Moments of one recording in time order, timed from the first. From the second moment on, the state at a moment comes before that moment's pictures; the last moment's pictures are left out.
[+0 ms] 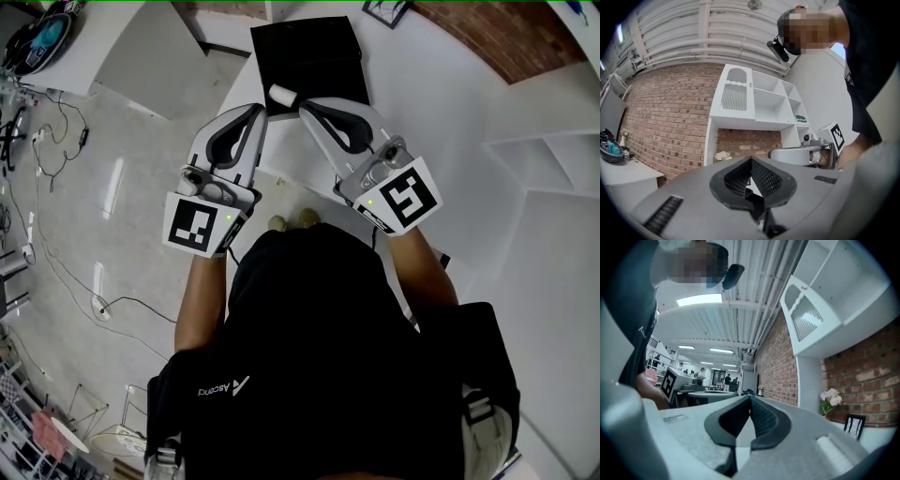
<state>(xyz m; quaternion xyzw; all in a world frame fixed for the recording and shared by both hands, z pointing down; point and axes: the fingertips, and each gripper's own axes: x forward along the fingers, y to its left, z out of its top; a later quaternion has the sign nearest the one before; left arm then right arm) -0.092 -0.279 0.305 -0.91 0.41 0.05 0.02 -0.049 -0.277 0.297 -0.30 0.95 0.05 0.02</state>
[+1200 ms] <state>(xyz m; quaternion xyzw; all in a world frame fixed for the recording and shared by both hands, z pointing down) -0.084 -0.255 0.299 -0.91 0.41 0.06 0.03 -0.035 -0.246 0.286 -0.30 0.95 0.05 0.07</state>
